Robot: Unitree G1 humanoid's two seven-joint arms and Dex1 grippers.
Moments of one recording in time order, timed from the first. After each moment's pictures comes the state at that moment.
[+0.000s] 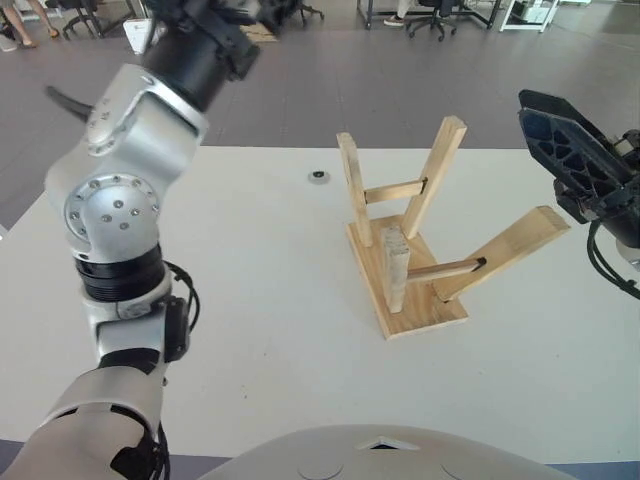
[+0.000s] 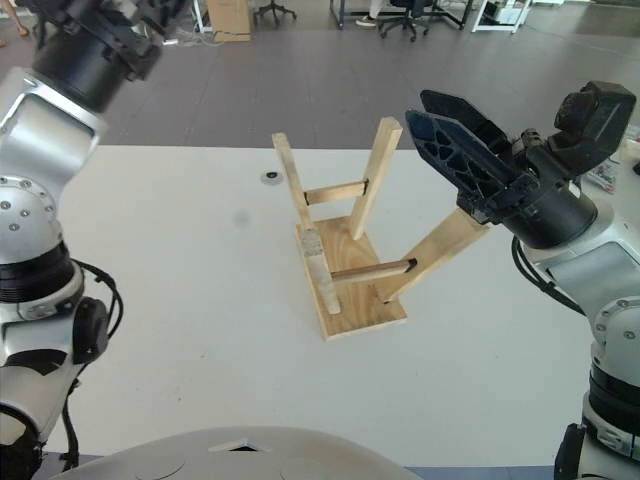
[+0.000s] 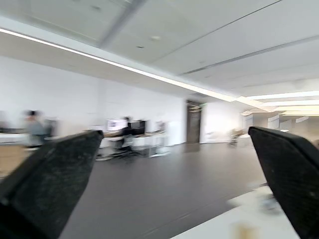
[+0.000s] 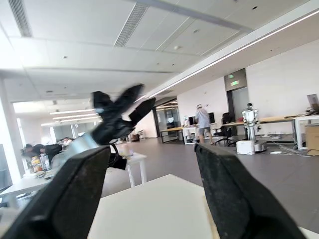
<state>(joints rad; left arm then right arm) -0.79 0.50 0.14 -0.31 -0.90 0.62 -0.02 -0.16 -0.86 -0.45 -0.53 1.63 0.60 0.49</state>
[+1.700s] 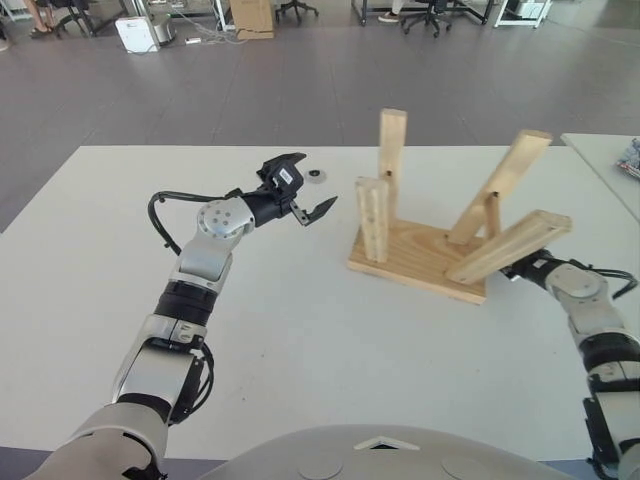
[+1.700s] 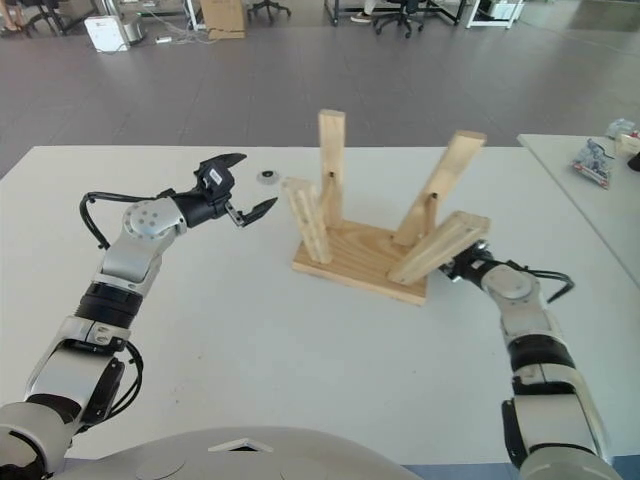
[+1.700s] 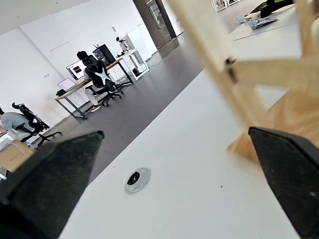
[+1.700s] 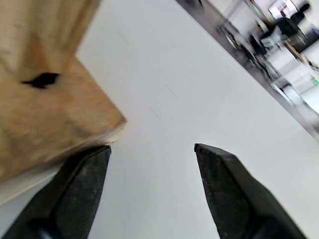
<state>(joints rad) -0.55 0.37 -0.18 0.30 -0.07 -0.02 -0.66 -0.37 -0.63 0.05 0.86 -0.02 -0.34 0.58</state>
